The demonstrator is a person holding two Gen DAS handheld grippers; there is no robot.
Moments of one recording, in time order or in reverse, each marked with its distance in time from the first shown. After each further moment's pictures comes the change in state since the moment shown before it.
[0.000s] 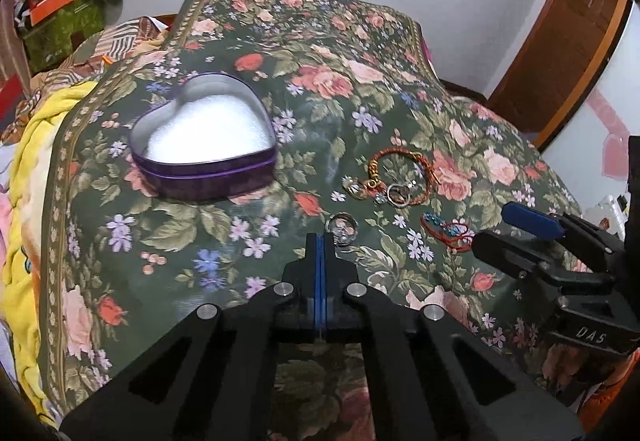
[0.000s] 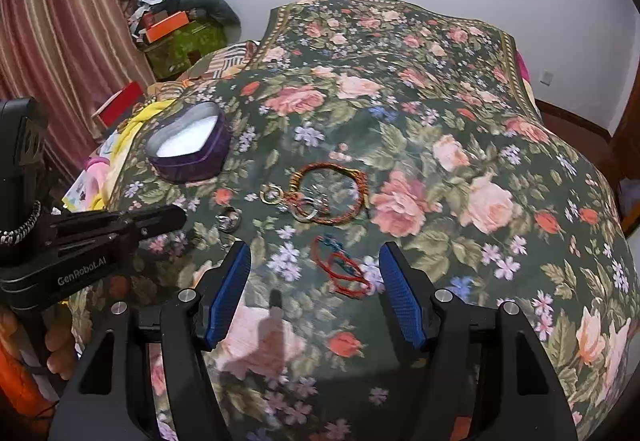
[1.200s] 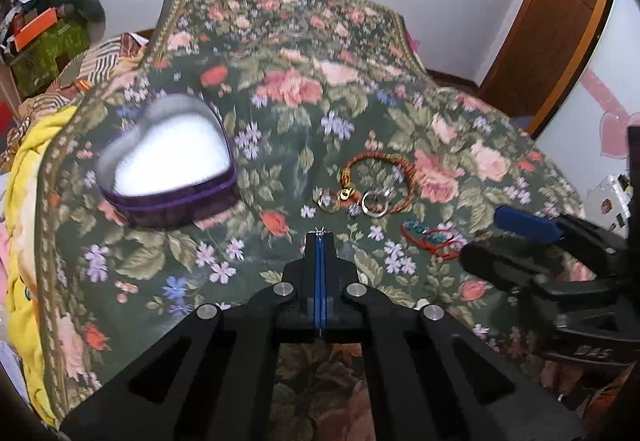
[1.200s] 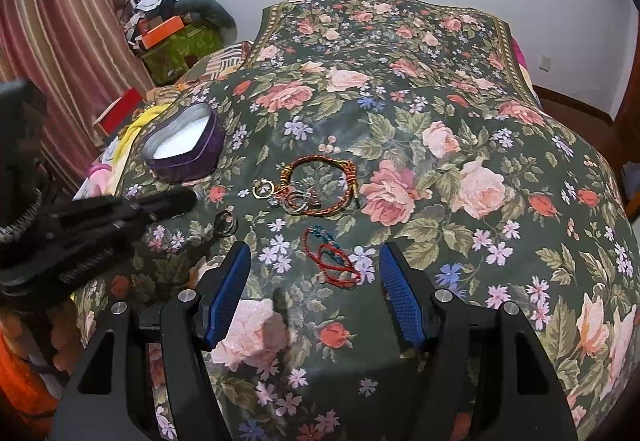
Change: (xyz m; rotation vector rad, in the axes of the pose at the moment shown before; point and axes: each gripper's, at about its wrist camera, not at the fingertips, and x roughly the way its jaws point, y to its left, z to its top) left arm 0.007 -0.026 0.011 0.088 -0.011 0.009; right arm -0.003 -0.011 -0.005 0.038 0.018 0.021
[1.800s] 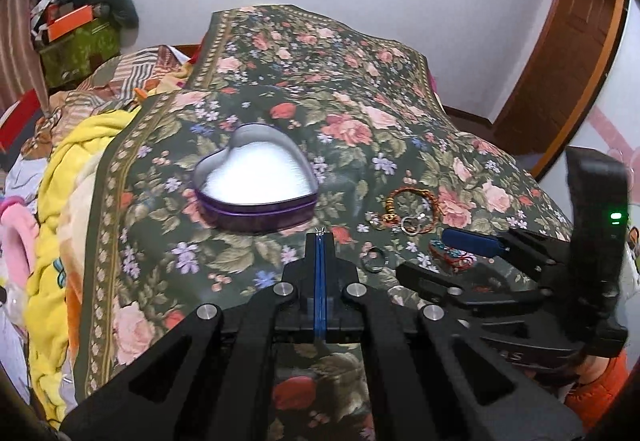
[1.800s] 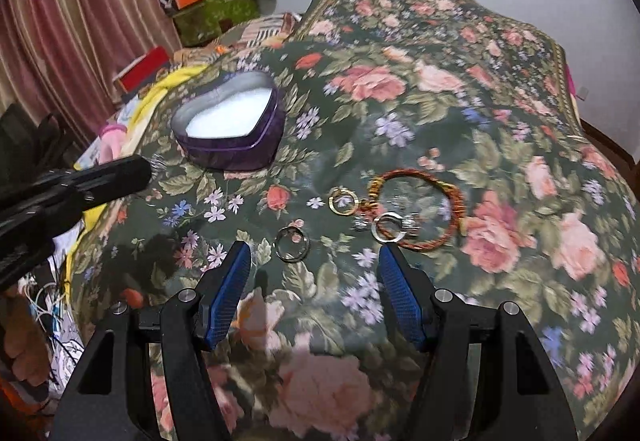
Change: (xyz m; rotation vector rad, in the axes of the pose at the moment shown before) left arm -0.053 0.044 -0.008 -0.083 -0.102 0.044; right arm 0.056 0.057 0.016 -0.147 0.099 0.039
